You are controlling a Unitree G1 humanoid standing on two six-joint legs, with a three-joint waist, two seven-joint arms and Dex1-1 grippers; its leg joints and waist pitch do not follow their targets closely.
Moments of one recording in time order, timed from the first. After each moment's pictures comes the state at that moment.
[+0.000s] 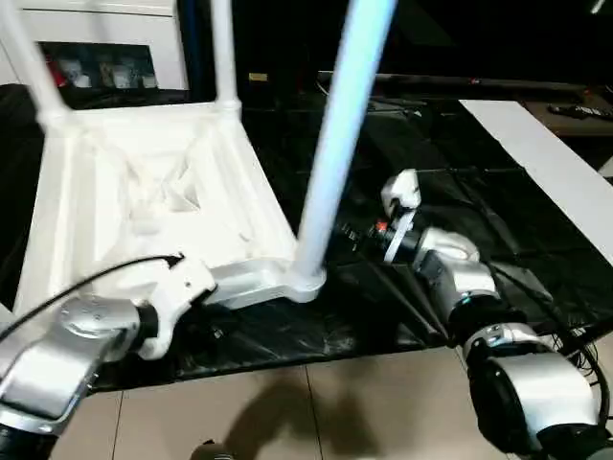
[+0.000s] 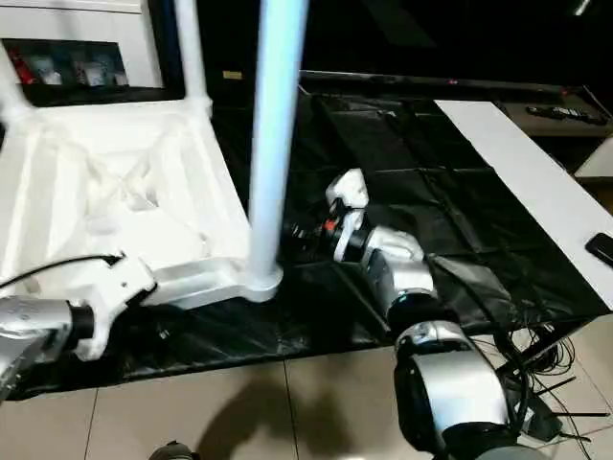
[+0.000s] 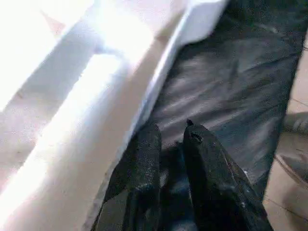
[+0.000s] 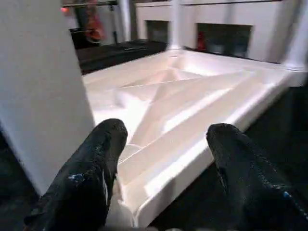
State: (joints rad) left arm -0.14 0.69 -0.12 -0.21 -0.15 0.73 -0.90; right arm -0.81 -0.12 -0.07 1.10 0.24 -0.22 1.15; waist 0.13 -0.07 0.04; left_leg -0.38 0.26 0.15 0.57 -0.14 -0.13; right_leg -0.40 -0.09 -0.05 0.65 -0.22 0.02
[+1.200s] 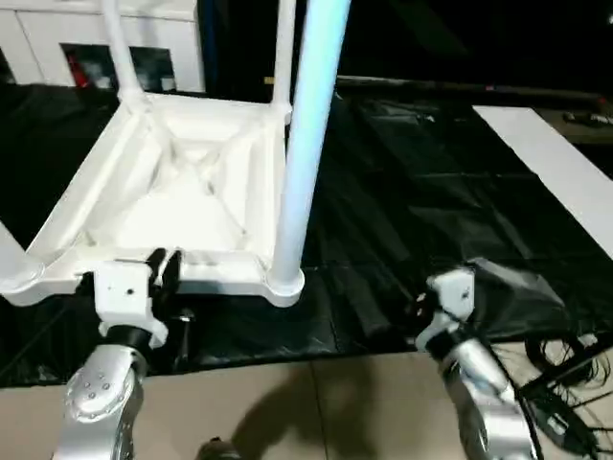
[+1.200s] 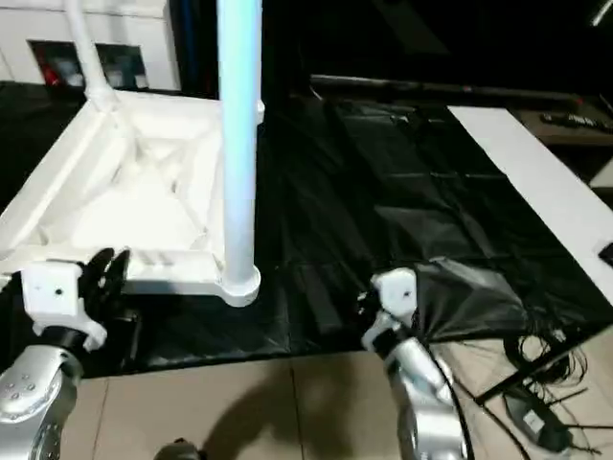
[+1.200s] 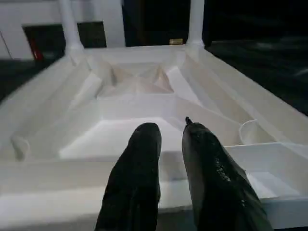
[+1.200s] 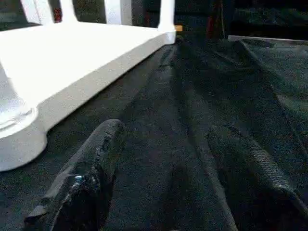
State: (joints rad) left arm 0.13 0.17 0.14 -0.24 -0.02 0.11 -0.18; right arm 0.00 -0.02 -0.06 0.17 0.08 -0.09 0.49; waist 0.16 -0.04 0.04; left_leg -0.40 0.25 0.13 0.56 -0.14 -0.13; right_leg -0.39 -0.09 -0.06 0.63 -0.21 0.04
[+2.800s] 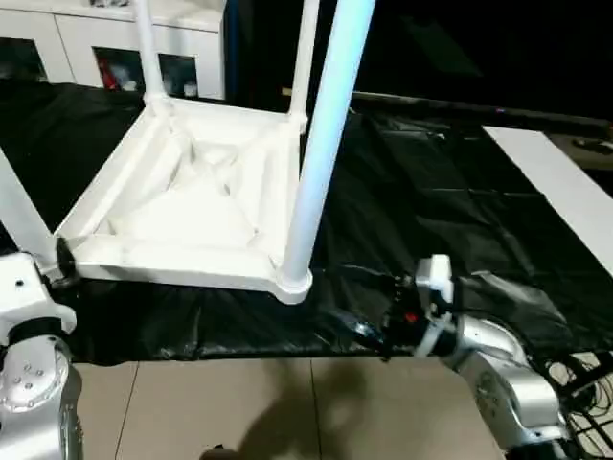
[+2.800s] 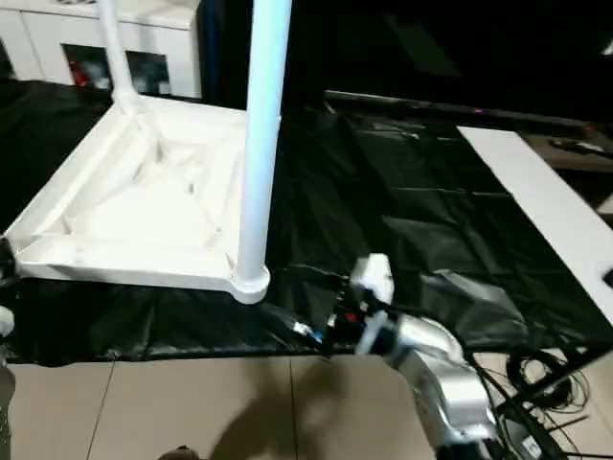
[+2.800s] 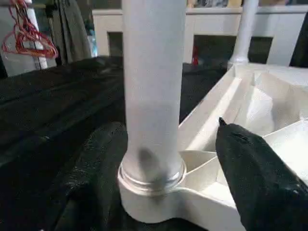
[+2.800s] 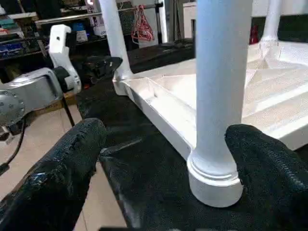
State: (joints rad) left arm -0.03 0.24 0.44 0.02 -0.06 0.03 0.07; right arm -0.14 -0.22 0.11 0.11 0.43 0.17 1.03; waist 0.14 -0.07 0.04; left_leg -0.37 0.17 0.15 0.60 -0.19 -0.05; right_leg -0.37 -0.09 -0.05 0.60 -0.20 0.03
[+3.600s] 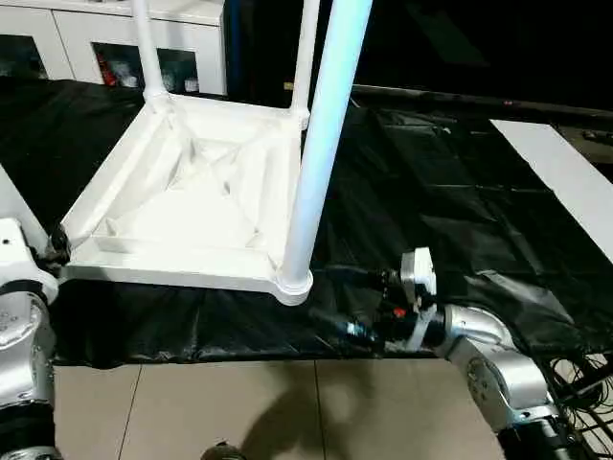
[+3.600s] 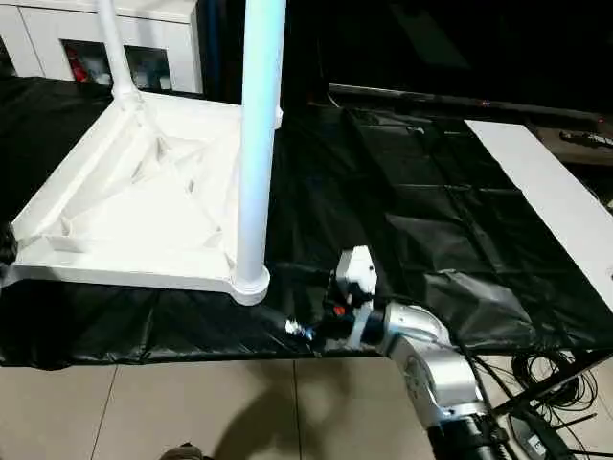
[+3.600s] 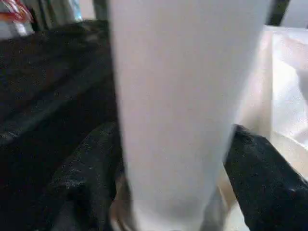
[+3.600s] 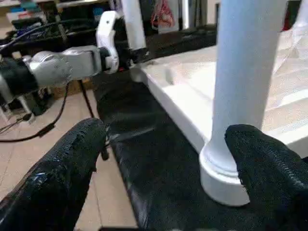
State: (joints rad) left arm -0.26 0.43 0.47 0.44 -0.13 0.06 -0.05; right arm -0.19 -0.26 0.17 0.14 0.42 0.17 1.10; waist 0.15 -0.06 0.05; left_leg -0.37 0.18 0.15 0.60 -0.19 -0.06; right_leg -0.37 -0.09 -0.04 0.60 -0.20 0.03
